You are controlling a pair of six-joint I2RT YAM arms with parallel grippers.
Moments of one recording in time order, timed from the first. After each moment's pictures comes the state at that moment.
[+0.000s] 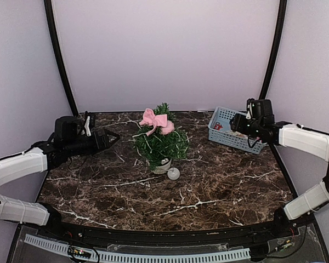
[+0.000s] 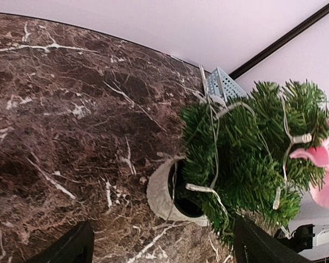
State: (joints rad) left arm -0.41 1.11 0.64 0.03 0.30 -0.62; right arm 0.32 1.37 0.90 -0.08 0.11 0.47
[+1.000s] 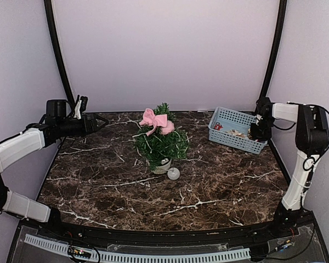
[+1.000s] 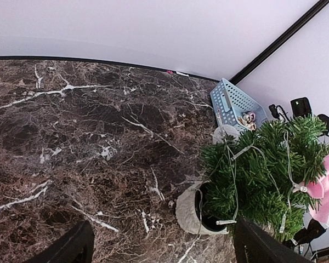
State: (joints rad) left arm -0.13 1.26 0.89 -0.13 0.57 -0.36; right arm -0.04 1.96 1.45 -0.71 0.11 0.19
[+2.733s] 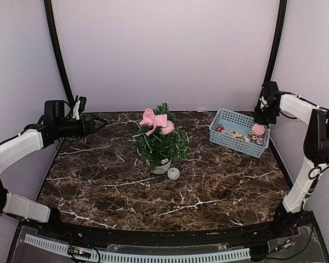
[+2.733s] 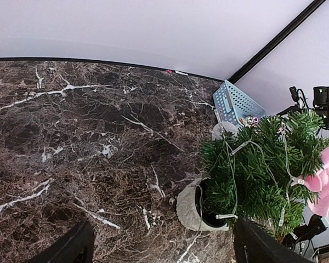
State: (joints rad) left arm -0.11 1.24 0.87 -0.14 0.58 -0.34; right arm -0.01 1.78 1.50 -0.71 0.13 0.19
